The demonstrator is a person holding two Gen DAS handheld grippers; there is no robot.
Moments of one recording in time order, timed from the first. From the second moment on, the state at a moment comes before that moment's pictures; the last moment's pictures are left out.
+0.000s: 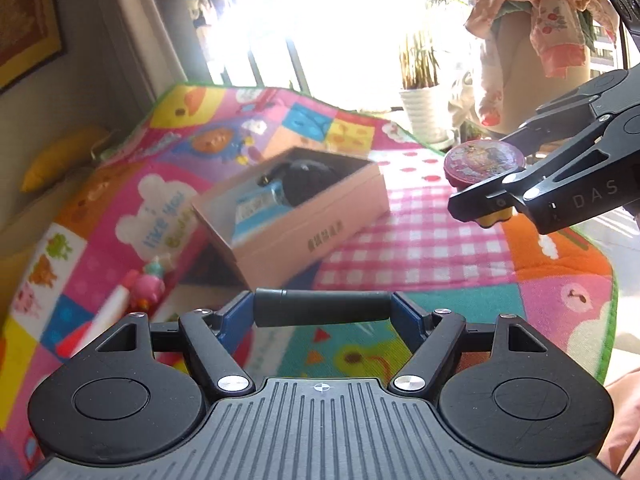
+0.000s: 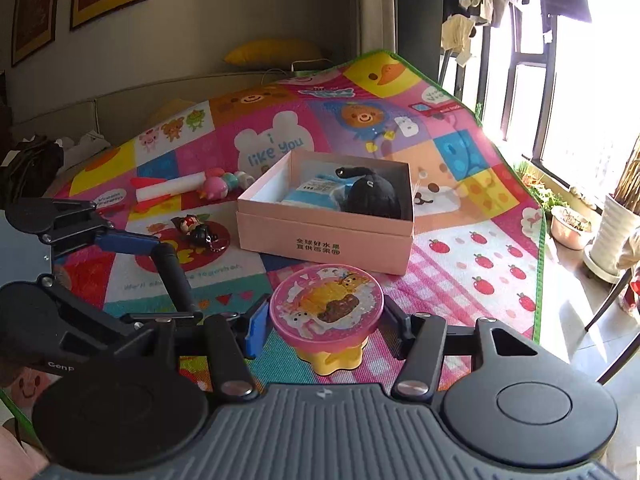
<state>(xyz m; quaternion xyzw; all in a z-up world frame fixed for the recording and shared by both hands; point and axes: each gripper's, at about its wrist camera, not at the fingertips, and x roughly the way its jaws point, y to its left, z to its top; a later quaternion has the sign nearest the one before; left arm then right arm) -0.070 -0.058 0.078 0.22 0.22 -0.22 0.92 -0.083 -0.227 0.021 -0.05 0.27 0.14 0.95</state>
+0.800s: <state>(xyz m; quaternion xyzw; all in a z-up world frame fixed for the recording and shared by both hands) 0.052 -0.001 0.077 0.11 0.25 -0.16 0.95 0.152 -0.194 0.116 0.04 0.27 0.14 0.95</state>
